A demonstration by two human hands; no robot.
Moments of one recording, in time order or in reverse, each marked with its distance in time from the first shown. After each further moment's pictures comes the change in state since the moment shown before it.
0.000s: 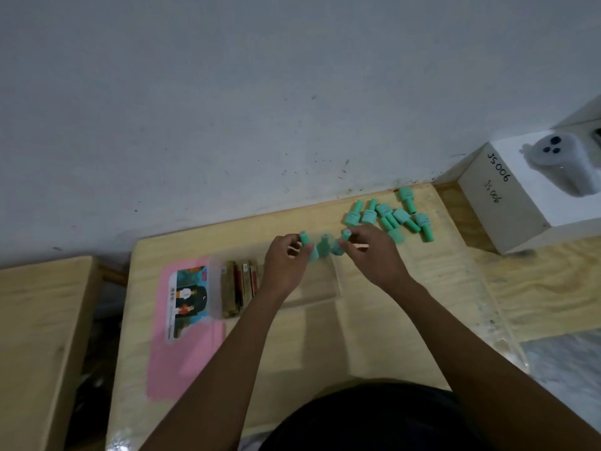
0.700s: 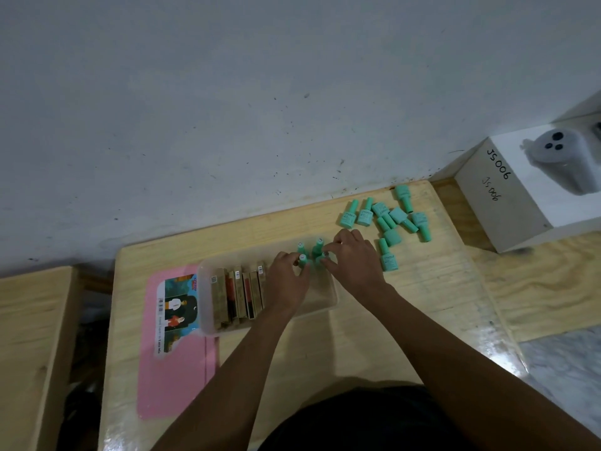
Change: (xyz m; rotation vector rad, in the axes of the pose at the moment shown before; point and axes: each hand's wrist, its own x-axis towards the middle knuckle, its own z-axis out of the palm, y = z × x) left_hand 0.007 -0.038 0.030 0.249 -0.014 0.019; right_hand 0.013 0.004 0.036 -0.642 -0.155 -0.083
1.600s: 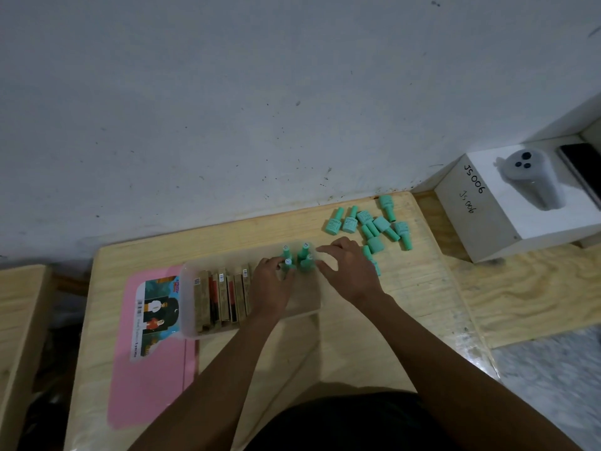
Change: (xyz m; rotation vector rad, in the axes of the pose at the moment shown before) left_hand -0.002 -0.011 0.010 -0.022 0.083 -0.015; right_hand -0.014 0.019 -0.010 0.195 -0.001 0.061
